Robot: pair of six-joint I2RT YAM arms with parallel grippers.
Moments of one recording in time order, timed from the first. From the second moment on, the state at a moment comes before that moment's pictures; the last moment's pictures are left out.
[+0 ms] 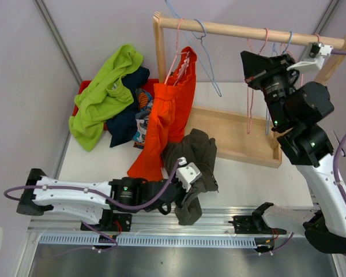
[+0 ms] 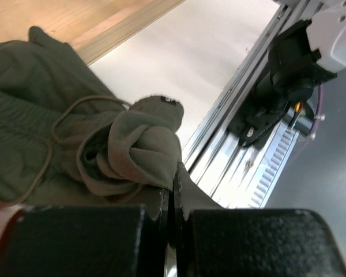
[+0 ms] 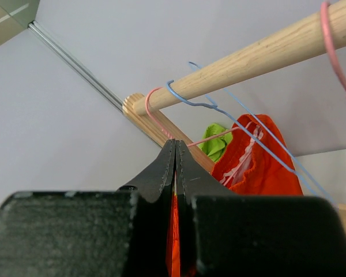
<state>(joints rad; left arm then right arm) -1.55 1.12 0.92 -0.24 -0.46 -0.37 0.62 1.15 1.70 -0.20 0.36 0.64</state>
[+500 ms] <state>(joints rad) -1.69 1.00 1.77 -0.74 -0.46 0.05 0.61 0.94 1.61 -0.30 0.38 0.55</state>
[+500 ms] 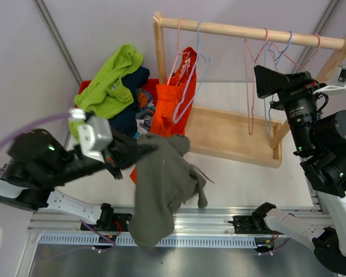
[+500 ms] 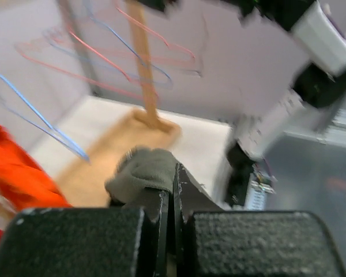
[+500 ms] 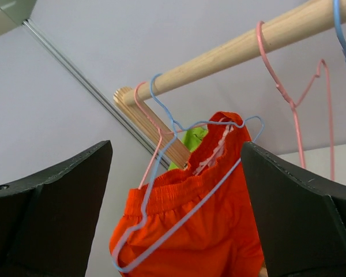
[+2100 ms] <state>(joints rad) -0.17 1.45 2.22 -0.89 -0.67 0.08 0.60 0.79 1.28 -0.37 0.37 0.52</state>
